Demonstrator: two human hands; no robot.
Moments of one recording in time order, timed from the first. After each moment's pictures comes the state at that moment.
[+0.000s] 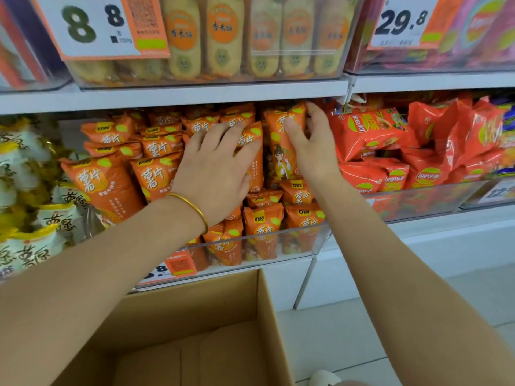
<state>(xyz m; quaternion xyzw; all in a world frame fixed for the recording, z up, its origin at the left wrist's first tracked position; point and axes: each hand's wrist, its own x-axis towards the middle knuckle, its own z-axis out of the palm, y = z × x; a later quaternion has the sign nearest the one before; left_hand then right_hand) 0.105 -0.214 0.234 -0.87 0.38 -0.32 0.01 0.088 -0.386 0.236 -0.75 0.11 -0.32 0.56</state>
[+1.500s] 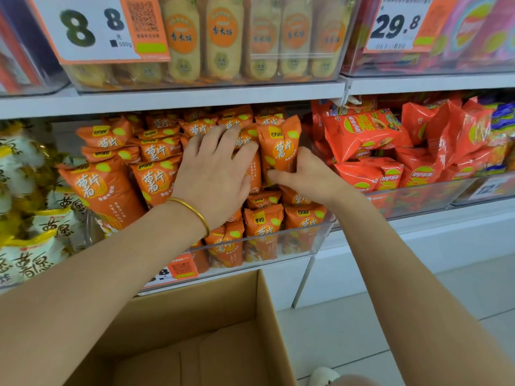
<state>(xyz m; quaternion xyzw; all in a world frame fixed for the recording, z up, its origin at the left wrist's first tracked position) 0.104 -0.212 0.233 -0.87 0.38 -0.33 -0.01 0.072 -0.400 0.221 -0.90 0.07 -0.09 0.43</state>
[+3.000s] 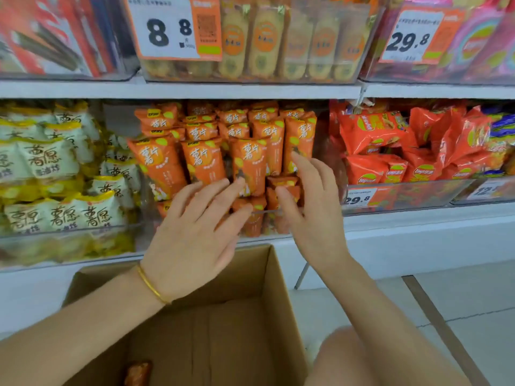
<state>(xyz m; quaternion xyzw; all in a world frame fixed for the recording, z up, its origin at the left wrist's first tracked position) 0.013 -0.114 0.207 -0.82 0.46 -0.34 -0.03 -0.027 -0.310 0.211 -0.87 0.02 -0.37 0.32</state>
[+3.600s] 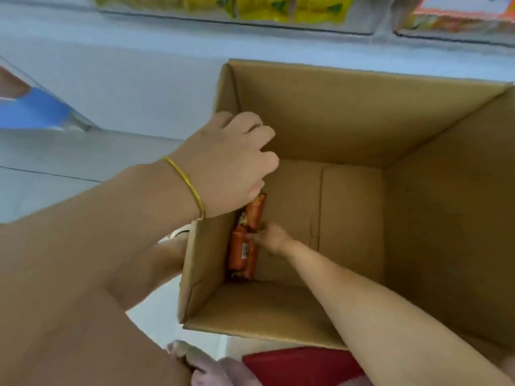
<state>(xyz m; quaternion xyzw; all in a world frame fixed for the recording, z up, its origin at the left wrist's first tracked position) -0.028 0.120 0.070 -0.90 0.44 0.01 0.07 -0.092 -0.003 -0.106 -0.74 0.16 0.46 0.46</state>
